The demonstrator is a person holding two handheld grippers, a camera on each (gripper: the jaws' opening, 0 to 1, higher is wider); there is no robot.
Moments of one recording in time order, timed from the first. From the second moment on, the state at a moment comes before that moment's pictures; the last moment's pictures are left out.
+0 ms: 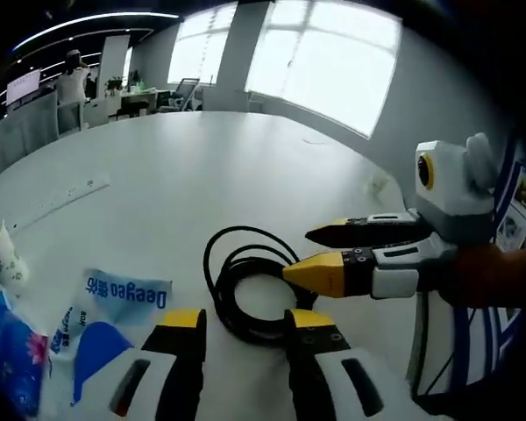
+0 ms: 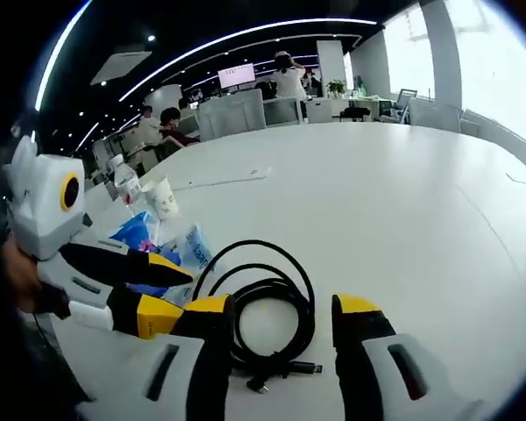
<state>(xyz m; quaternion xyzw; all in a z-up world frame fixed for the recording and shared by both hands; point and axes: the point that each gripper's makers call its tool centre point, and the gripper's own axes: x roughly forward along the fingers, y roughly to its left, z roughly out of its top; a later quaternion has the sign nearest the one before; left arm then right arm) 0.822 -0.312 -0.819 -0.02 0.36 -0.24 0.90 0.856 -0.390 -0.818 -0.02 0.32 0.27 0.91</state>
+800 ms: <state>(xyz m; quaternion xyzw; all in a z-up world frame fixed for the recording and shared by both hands) 0.784 -0.225 -0.797 -0.05 0.33 -0.11 0.94 0.861 -0.324 -0.784 -0.09 0.29 0.44 0.85</state>
